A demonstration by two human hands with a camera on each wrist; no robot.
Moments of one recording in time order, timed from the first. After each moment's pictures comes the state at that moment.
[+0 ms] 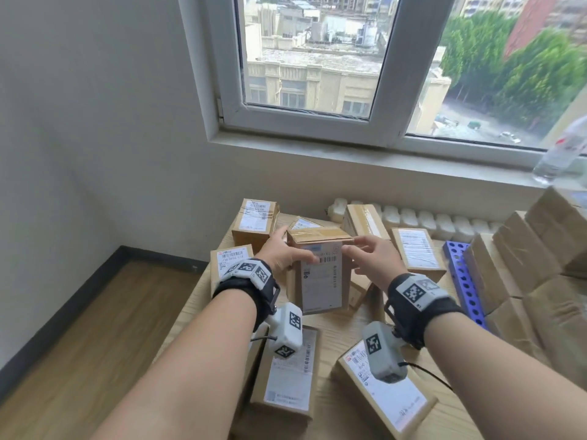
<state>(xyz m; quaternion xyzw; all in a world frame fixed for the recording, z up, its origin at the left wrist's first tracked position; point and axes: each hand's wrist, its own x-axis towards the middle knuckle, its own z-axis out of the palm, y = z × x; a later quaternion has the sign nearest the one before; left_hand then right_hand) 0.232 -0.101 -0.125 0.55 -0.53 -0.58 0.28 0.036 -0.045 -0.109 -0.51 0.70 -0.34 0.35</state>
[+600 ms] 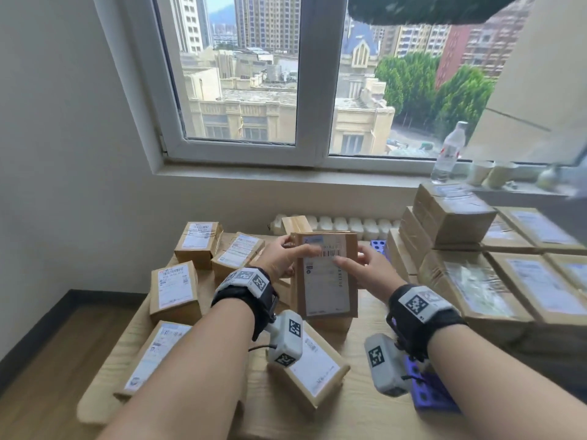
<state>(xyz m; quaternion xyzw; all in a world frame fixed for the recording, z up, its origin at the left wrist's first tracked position) 0.100 -0.009 -0.075 0.45 -0.59 -0.60 0.30 -0.086 0.071 -0.076 -0.48 0.67 -0.41 0.39</state>
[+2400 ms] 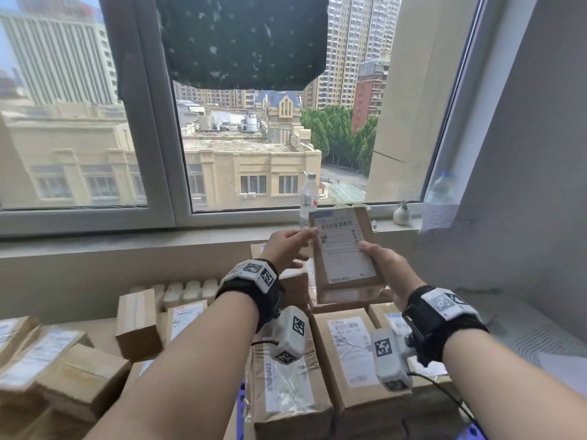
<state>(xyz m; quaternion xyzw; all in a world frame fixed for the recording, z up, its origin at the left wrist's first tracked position) -0.314 -0.012 0.020 0.36 -0.66 -0.58 0.31 -0.477 0.121 0.005 -0.30 0.68 -0.58 0.34</state>
